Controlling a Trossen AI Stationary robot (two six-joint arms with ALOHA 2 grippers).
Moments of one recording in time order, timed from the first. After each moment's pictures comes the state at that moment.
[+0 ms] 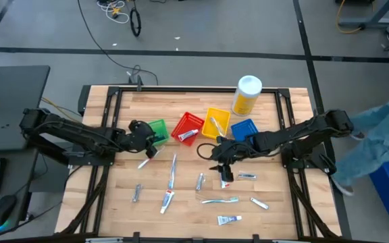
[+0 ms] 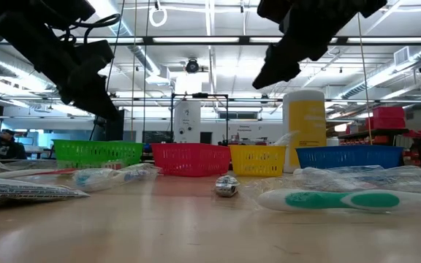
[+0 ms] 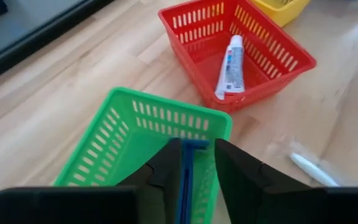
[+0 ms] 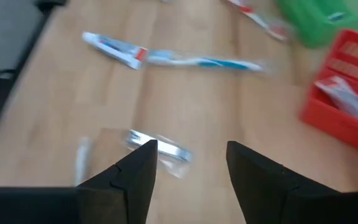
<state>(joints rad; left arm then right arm) -0.13 0.98 0.44 -0.27 -0.61 -0.53 0.20 1.50 0.96 -0.22 -0.01 0.12</state>
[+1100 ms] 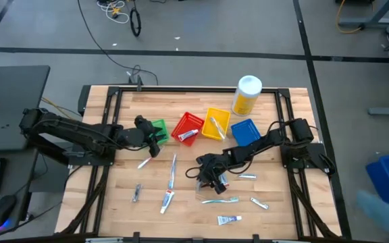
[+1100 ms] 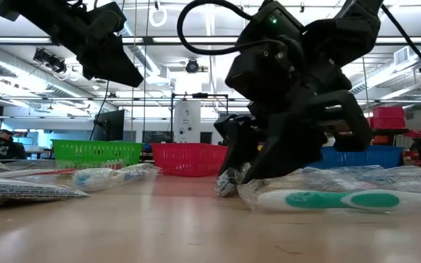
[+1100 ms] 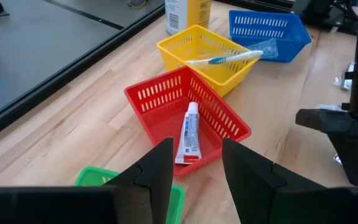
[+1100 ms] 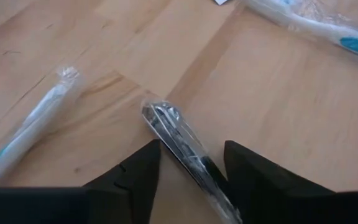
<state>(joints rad) -0.13 0.97 0.57 -0.18 -0.58 -0.40 0.20 1.98 0.96 0.18 -0.27 -0.30</state>
